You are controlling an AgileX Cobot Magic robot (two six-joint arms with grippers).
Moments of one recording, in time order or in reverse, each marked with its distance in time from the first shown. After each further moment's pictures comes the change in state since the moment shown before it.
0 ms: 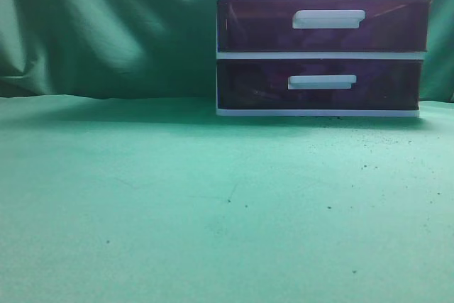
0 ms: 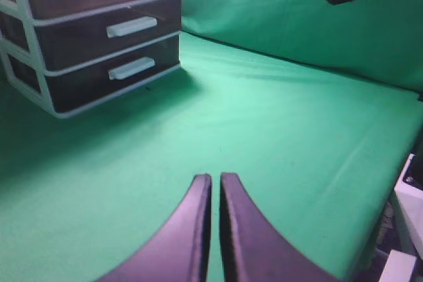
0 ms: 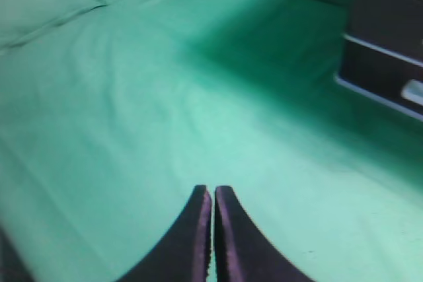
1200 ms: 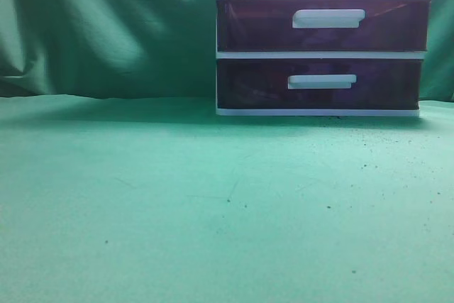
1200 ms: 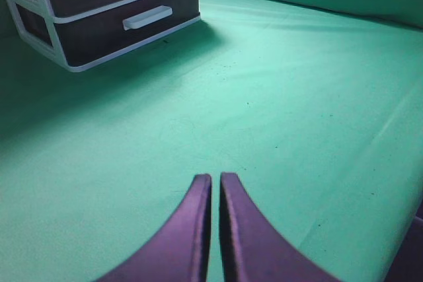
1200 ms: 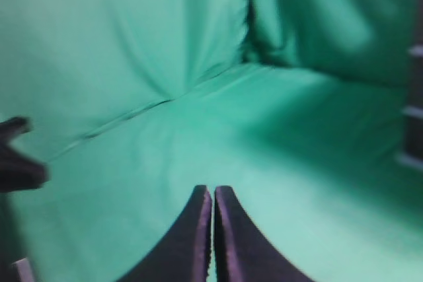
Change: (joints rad) left arm 0.000 -0.021 0.233 0.056 -0.135 0.007; right arm 0.000 -0.148 0.280 0.643 -0.349 -0.541
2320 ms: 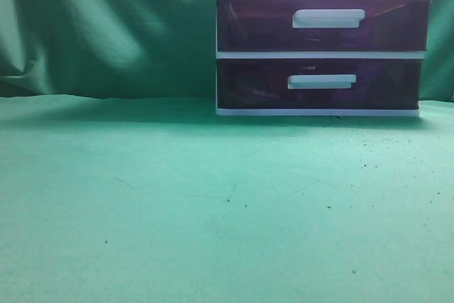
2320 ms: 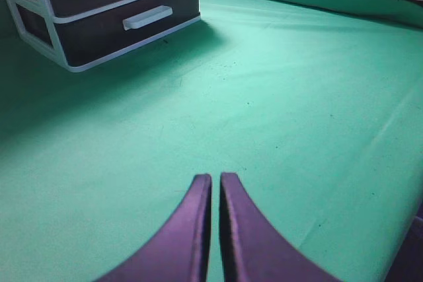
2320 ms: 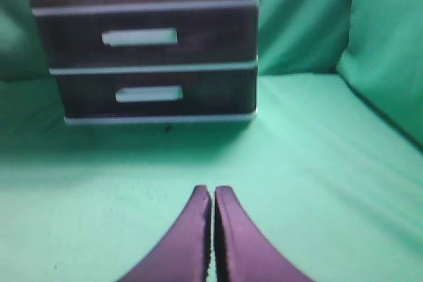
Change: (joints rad) left arm 0.000 0.000 0.000 0.000 0.000 0.001; right arm -0.545 -0.497 0.520 -0.989 -0.161 0.877
